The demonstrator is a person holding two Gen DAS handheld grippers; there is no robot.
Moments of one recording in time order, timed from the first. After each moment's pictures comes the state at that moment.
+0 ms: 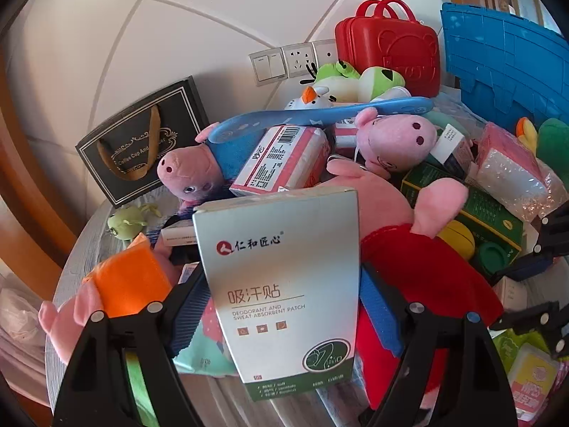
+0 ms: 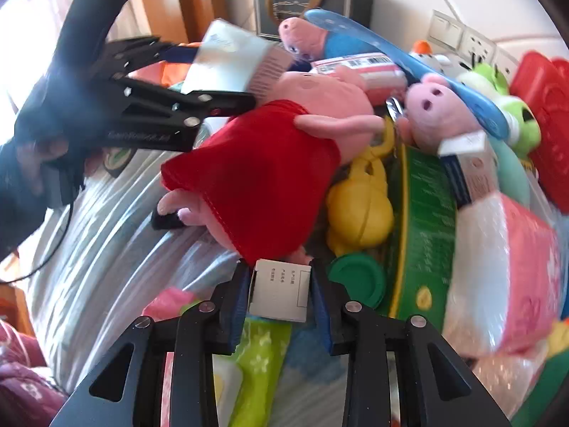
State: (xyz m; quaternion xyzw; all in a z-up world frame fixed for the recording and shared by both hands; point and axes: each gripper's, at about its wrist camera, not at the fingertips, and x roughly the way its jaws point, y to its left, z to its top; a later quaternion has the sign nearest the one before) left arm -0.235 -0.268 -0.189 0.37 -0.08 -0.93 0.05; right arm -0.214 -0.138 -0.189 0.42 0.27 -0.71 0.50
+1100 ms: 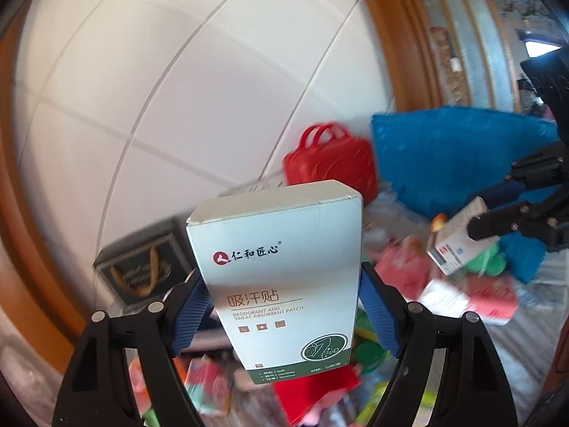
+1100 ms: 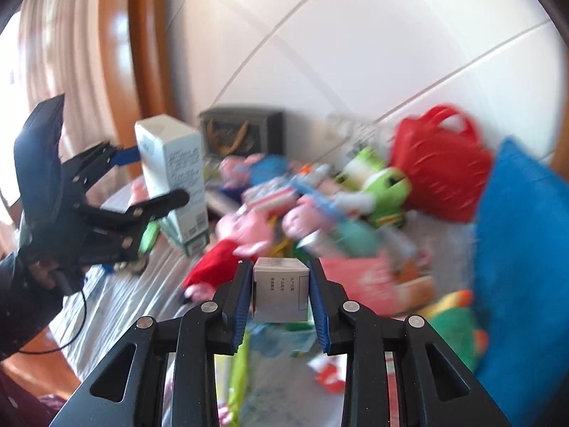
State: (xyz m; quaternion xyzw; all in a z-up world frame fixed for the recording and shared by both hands) left arm -0.160 -0.158 -0.021 0.18 -0.13 -0.97 -0.04; right arm -0.188 -0.012 0.006 0.29 0.15 -0.84 0.42
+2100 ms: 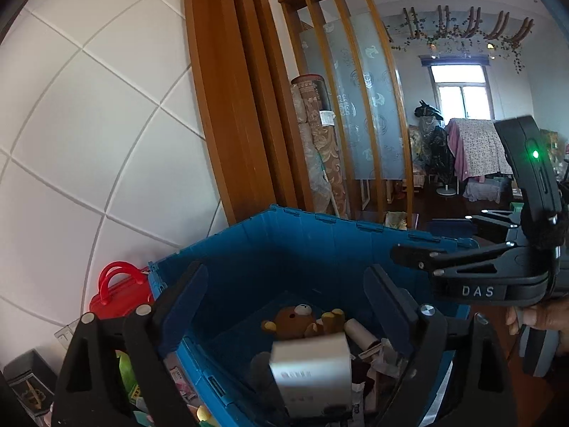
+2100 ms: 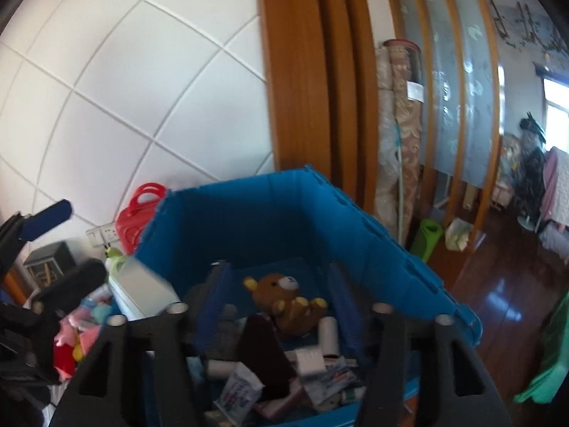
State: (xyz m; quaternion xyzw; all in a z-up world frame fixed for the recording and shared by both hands) left arm -0.251 0.270 0.124 0.13 -0.13 -0.95 -0.25; right arm -0.284 0.405 0.135 0.24 -0.02 -0.97 0.07
